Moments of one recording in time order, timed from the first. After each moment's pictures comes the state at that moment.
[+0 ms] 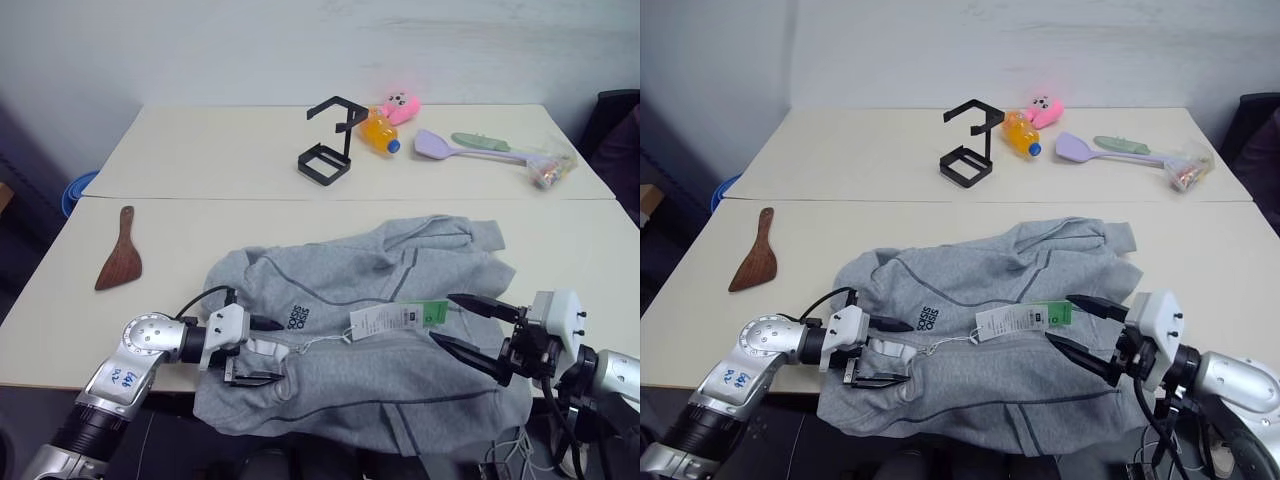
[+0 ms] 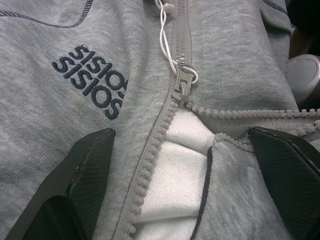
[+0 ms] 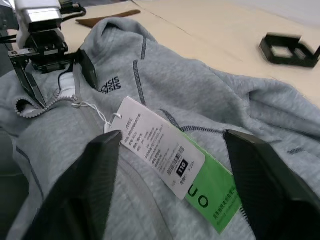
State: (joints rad) left arm -0.18 0.72 -0.18 0.01 -0.29 0.03 -1.16; right arm 0.28 -0.89 -0.29 -0.53 0.74 0.29 0.82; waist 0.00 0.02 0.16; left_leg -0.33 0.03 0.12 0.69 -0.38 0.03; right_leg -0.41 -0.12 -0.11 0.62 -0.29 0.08
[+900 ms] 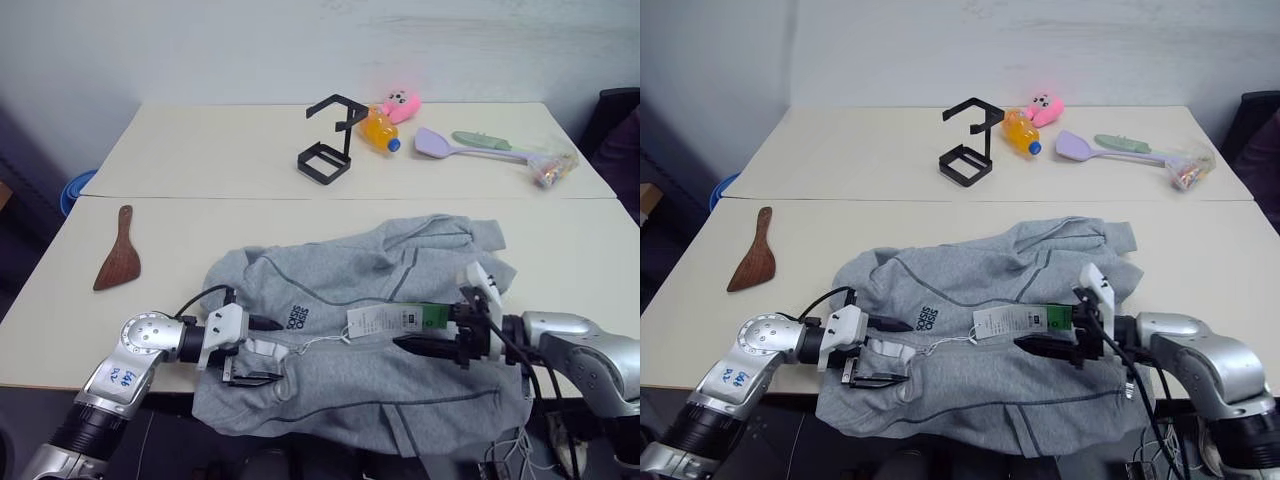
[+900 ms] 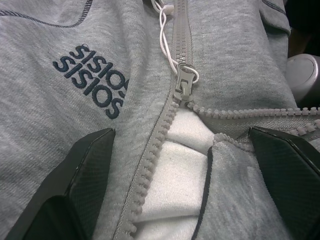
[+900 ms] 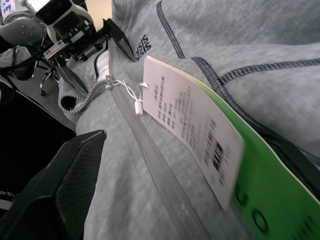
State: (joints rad) left arm -0.18 0.72 -0.17 0.01 -0.29 0.03 -1.17; right arm -0.19 -0.78 -0.03 -0.29 0.79 0.84 0.94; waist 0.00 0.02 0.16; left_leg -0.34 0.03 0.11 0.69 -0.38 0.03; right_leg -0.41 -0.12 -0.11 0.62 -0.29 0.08
